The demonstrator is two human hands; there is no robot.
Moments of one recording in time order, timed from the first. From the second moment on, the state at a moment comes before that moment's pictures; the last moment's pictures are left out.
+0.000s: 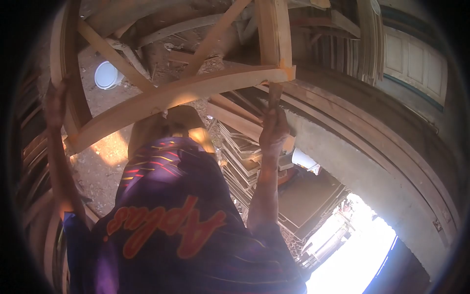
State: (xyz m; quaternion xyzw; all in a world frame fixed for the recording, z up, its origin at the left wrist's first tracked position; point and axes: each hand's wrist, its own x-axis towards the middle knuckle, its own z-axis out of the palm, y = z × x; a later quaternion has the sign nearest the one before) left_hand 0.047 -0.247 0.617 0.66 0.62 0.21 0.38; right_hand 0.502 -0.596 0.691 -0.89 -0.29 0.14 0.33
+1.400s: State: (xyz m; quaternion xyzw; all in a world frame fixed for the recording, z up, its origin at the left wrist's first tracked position) left_hand 0.043 -0.242 0.610 0.63 0.64 0.18 0.41; right_hand 0.507 -0.591 0.692 -0.88 -0.36 0.14 0.27
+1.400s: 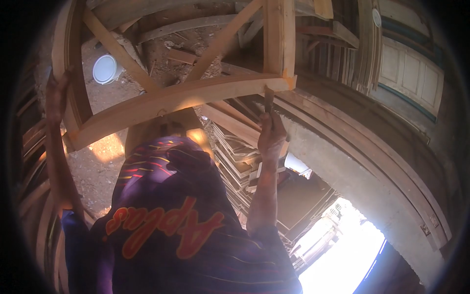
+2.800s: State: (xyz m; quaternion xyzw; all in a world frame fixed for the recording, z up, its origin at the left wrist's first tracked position) left_hand 0.013 -0.251 0.584 0.65 0.63 0.22 0.38; right_hand 0.576 -0.407 0.770 -0.53 -0.72 0.13 -0.43
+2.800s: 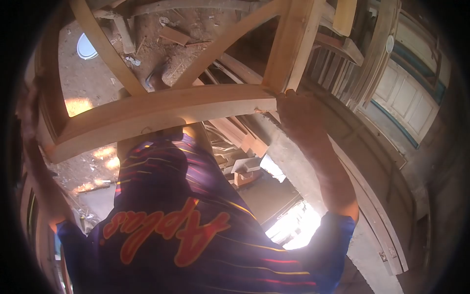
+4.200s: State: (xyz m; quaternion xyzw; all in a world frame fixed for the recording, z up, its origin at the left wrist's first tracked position) left_hand -0.009 -0.252 0.570 0.61 0.61 0.18 0.46; right_hand 0.579 -0.369 0.767 -0.57 -0.65 0.17 -0.47
